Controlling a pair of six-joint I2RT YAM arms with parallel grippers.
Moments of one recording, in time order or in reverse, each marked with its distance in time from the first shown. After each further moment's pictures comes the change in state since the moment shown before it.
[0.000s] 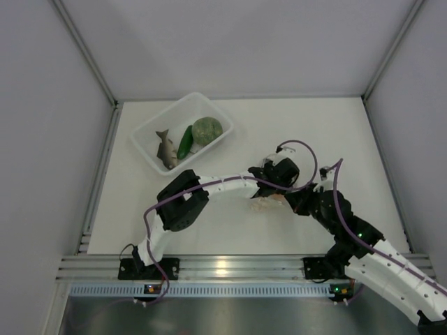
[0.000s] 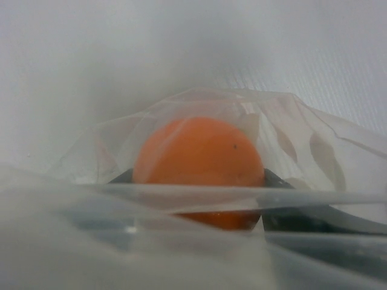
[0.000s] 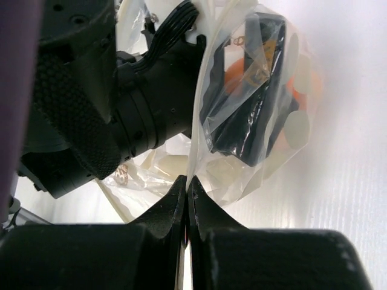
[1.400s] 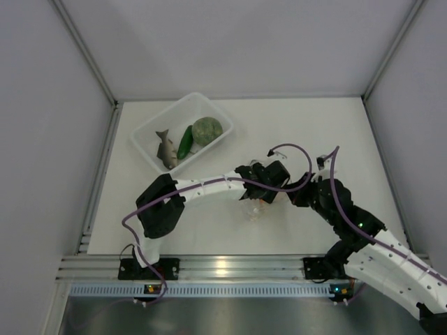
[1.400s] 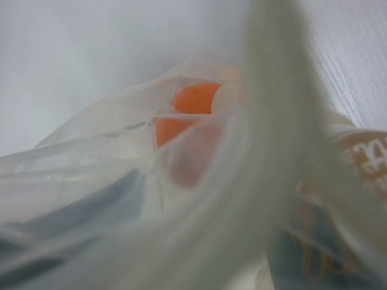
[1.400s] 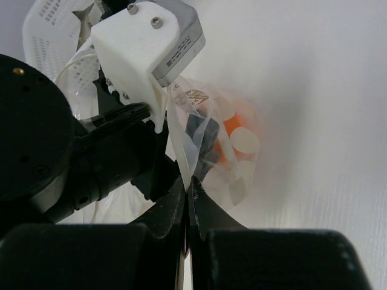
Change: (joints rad) left arm -0.020 -0.216 -0.111 -0.272 -0.058 0.123; right arm 0.005 0.122 0.166 -0.032 0.023 -0.071
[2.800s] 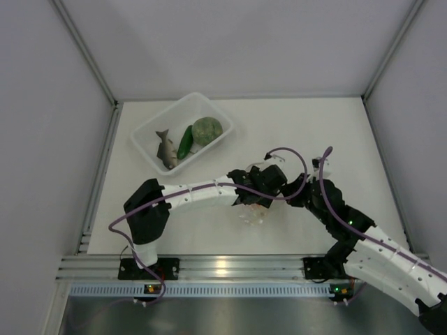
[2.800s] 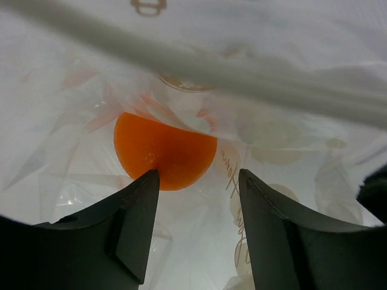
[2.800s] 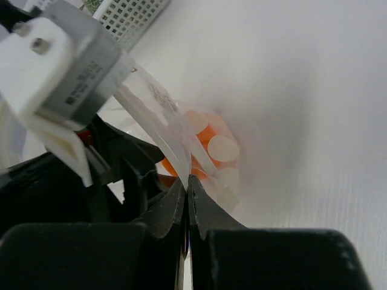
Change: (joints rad) left arm -0.042 -0.112 -0.072 -0.007 0.056 -0.076; right arm 0.000 0.066 -0.084 0.124 0.003 0.060
